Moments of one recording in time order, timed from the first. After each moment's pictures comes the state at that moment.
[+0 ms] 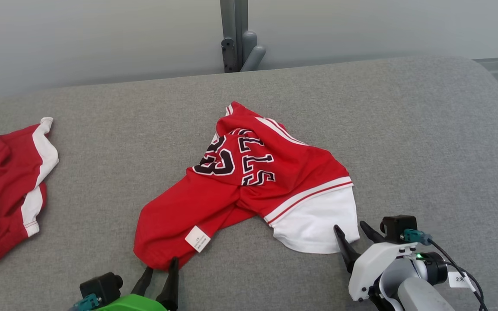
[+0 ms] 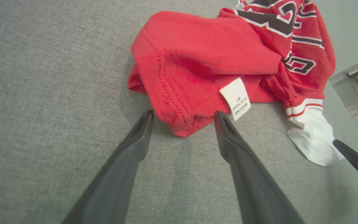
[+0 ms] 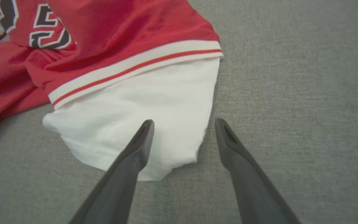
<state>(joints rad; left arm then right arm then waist) 0.04 0.05 -0.18 0.33 -0.63 -0.08 -0.02 -0.23 -0.05 0.19 0.62 0.28 0.13 -0.05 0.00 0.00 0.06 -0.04</state>
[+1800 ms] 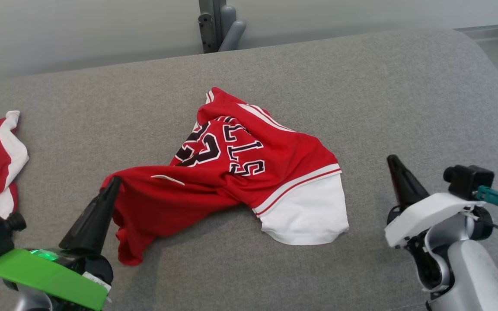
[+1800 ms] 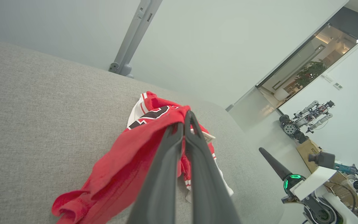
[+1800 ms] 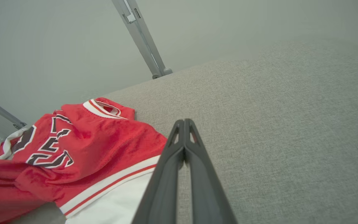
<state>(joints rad) 0.07 0.26 -0.06 -0.42 -0.95 -0.07 0.32 -0.21 -0.10 0.03 0.18 0.45 0.13 0.06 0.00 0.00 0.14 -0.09</state>
